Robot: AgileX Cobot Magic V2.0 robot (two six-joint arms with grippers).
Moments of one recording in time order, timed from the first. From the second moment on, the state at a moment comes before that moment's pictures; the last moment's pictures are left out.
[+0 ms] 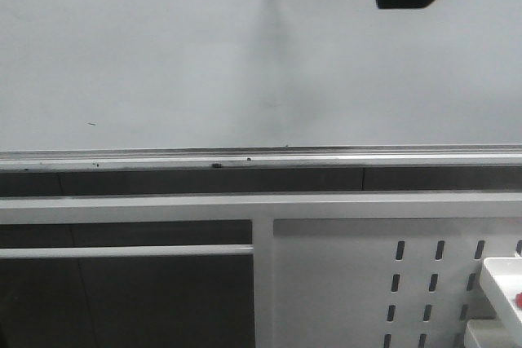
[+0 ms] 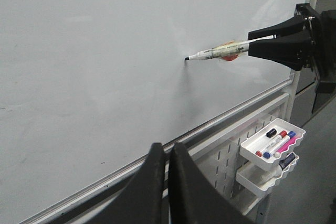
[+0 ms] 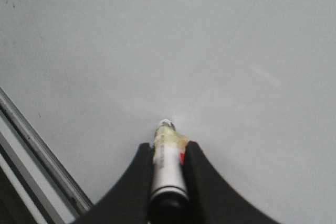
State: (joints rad) left arm -1.10 0.01 -0.38 0.71 0.62 -0.64; right arm 0.84 1.04 -0.47 0.61 -0.57 -1.02
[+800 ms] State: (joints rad) left arm -1.10 0.01 -0.38 0.71 0.62 -0.65; right arm 0.85 1.09 -0.46 0.65 -0.64 -1.03
